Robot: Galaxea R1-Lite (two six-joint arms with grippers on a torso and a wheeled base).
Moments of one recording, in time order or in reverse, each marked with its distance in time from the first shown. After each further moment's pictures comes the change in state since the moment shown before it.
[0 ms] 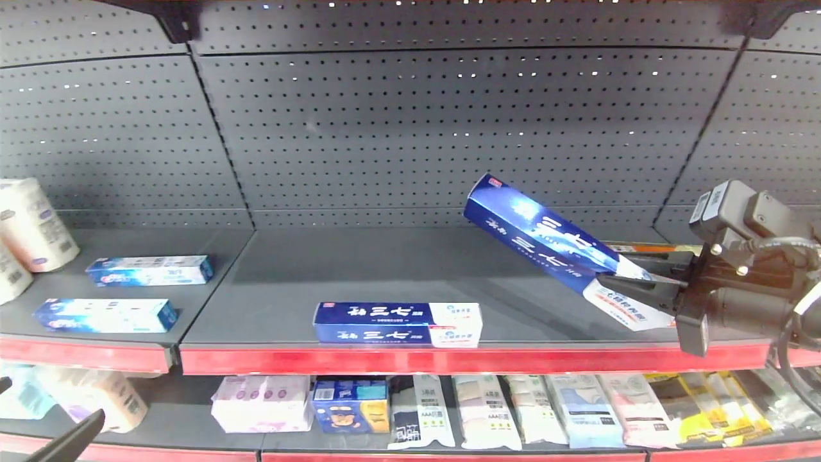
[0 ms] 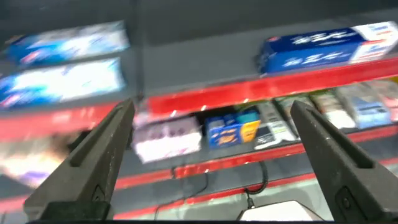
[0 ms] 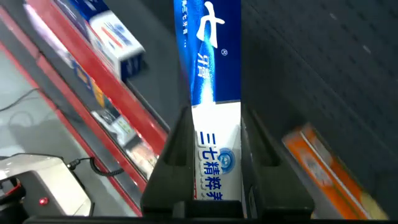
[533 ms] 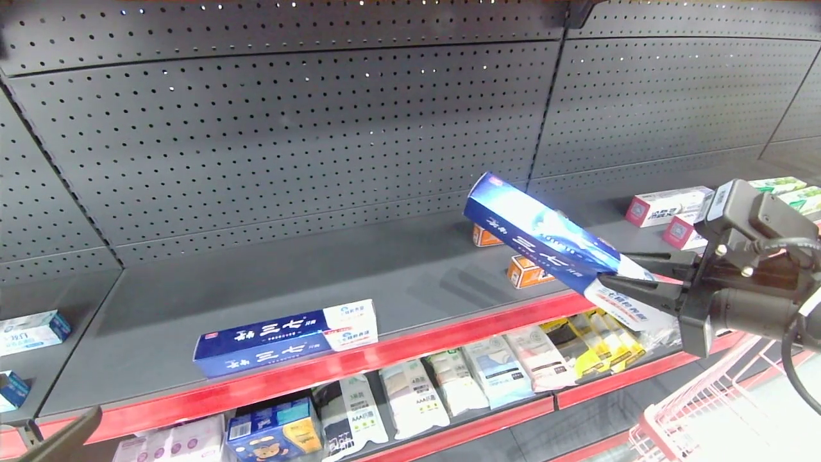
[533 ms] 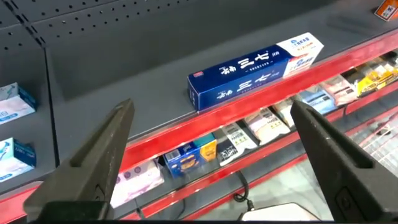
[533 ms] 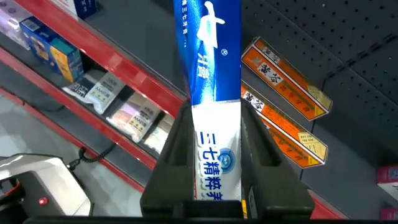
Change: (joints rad) left arm 0.000 -0.002 -0.008 -0.003 0.001 0.000; right arm 0.000 -0.005 0.002 0.002 0.001 -0.001
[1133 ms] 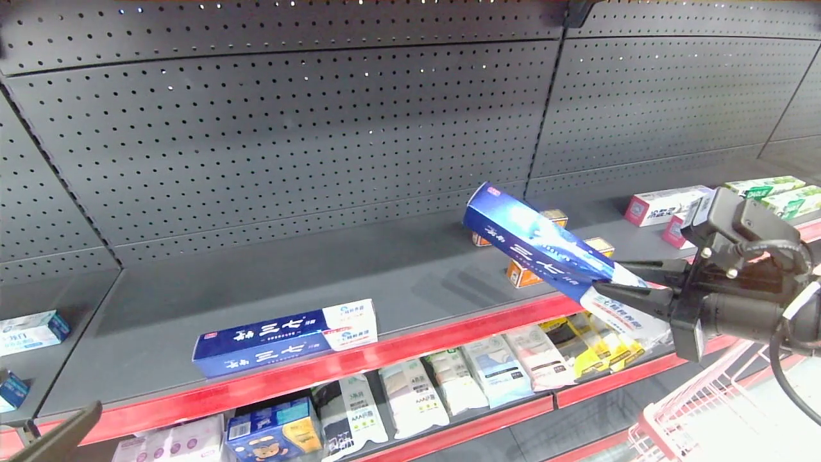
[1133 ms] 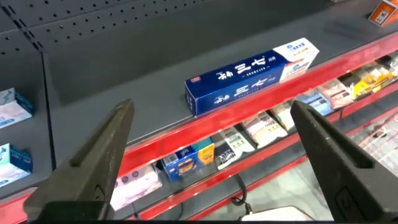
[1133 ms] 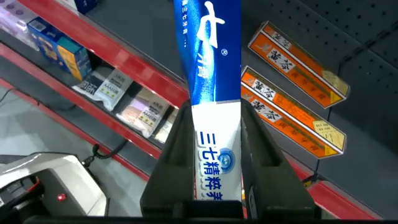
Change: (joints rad) left arm -0.007 0.003 -0.002 -0.019 0.003 -0.003; right arm -0.009 0.021 0.010 -0.001 0.010 0.025
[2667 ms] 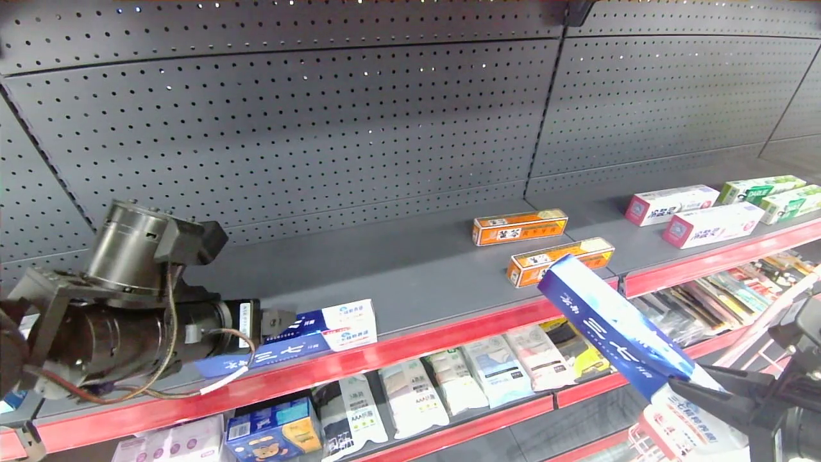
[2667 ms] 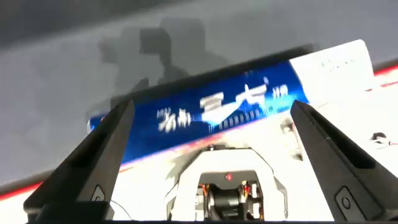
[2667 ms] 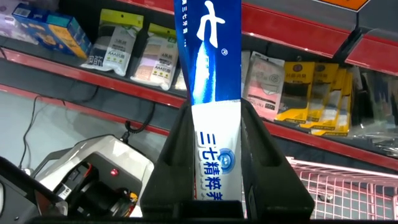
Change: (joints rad) left arm 0.011 0.890 -0.351 -0.031 -0.069 -0.313; right arm -0.170 -0.251 0.378 -0.001 -0.028 0.245
